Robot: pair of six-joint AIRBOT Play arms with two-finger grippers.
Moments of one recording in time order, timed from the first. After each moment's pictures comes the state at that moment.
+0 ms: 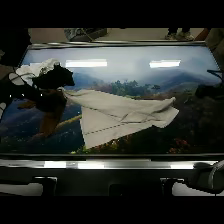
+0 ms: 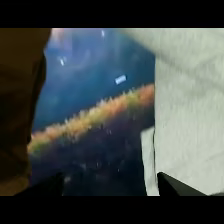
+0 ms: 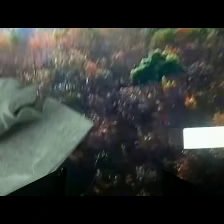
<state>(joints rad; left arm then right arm) 0.11 -1.55 1.38 1.16 -1.44 -1.49 -0.42 -1.45 1.54 -1.45 1.27 1.18</state>
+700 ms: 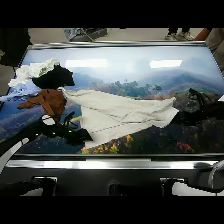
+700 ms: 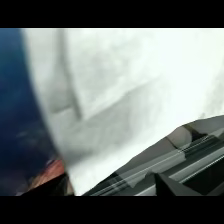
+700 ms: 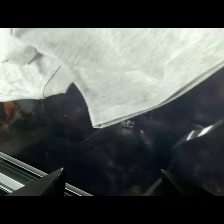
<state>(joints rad) -0.20 -1.36 0.70 0.81 -1.08 -1.44 -0.46 -1.46 1.19 -1.11 1.50 0.94</state>
